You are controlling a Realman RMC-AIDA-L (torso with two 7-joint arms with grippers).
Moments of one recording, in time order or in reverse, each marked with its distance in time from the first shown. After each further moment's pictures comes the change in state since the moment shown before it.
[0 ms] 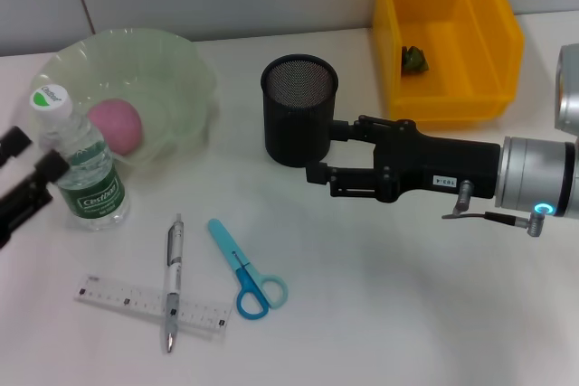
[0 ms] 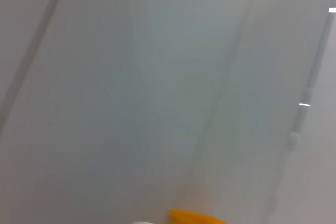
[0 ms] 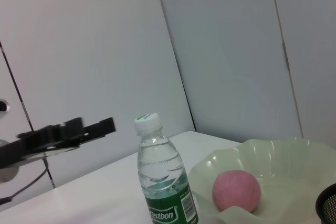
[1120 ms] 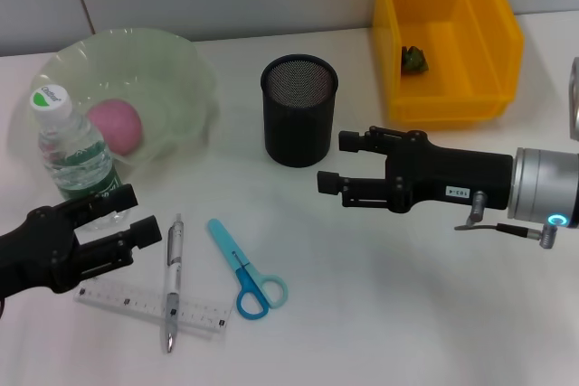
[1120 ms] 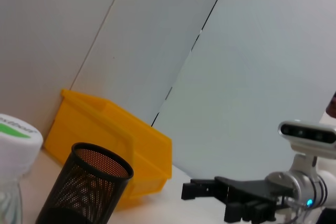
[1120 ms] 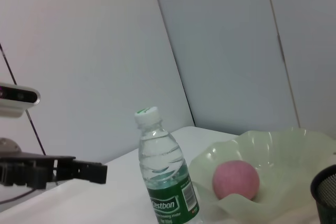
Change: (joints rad) left arm -0.060 -0.016 0.031 0.256 0.354 0.066 -0.385; right arm -0.028 -0.010 0.000 0.002 -0.001 -0.023 0.010
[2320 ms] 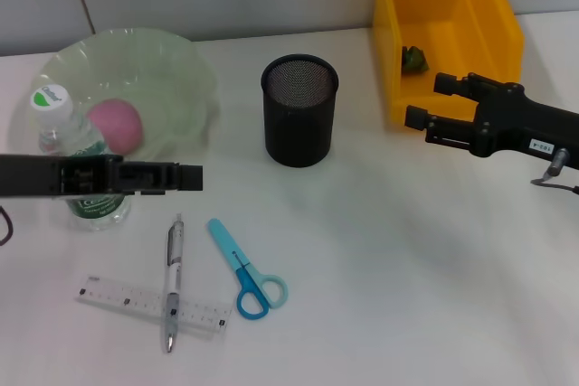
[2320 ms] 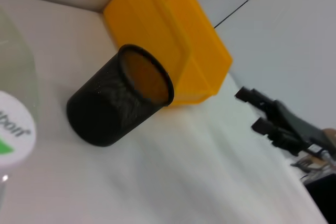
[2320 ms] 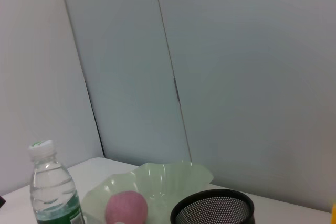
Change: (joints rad) left arm -0.101 -0.013 0.194 0.665 0.297 -0.032 -1.128; right arm -0.043 -0.051 0.215 -0.010 -0.011 0.019 -0.064
